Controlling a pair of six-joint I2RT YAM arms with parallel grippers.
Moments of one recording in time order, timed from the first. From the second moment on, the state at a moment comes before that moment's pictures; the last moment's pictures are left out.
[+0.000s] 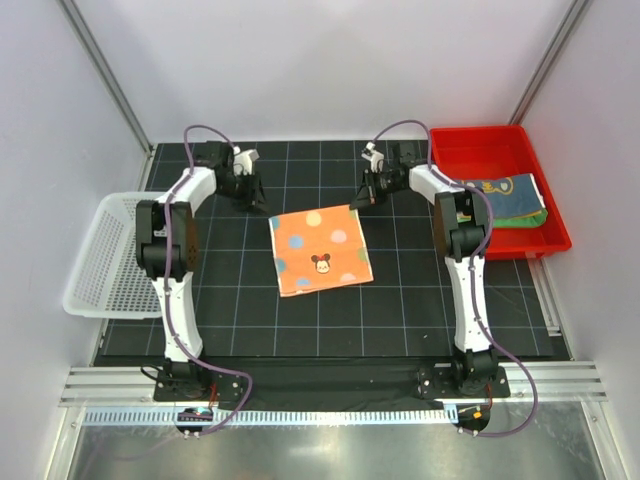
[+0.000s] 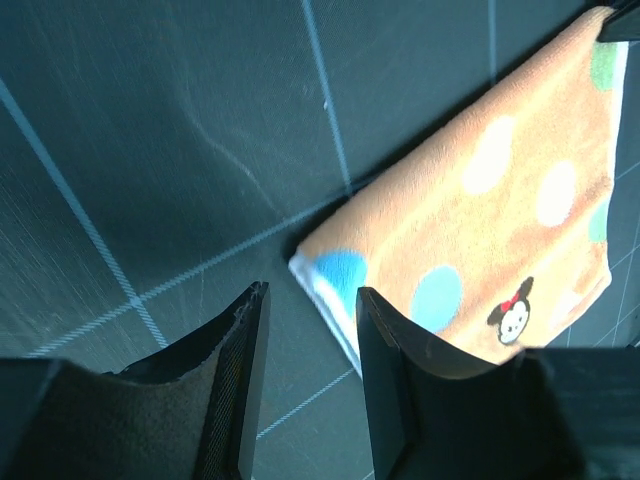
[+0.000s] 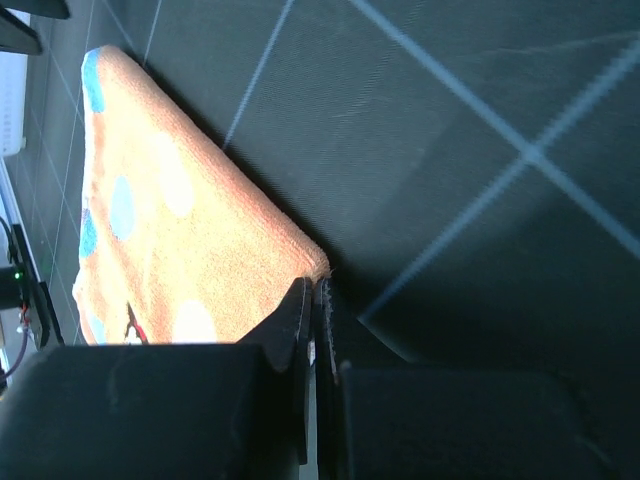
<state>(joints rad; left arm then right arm) -0.07 2.16 1.67 -0.65 0.59 -0.03 0.20 2.49 1.97 -0.52 -0.89 -0.03</state>
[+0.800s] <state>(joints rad) -0.10 2.34 1.84 -0.67 0.71 0.00 0.18 2.48 1.95 -0.51 -0.88 -0.01</state>
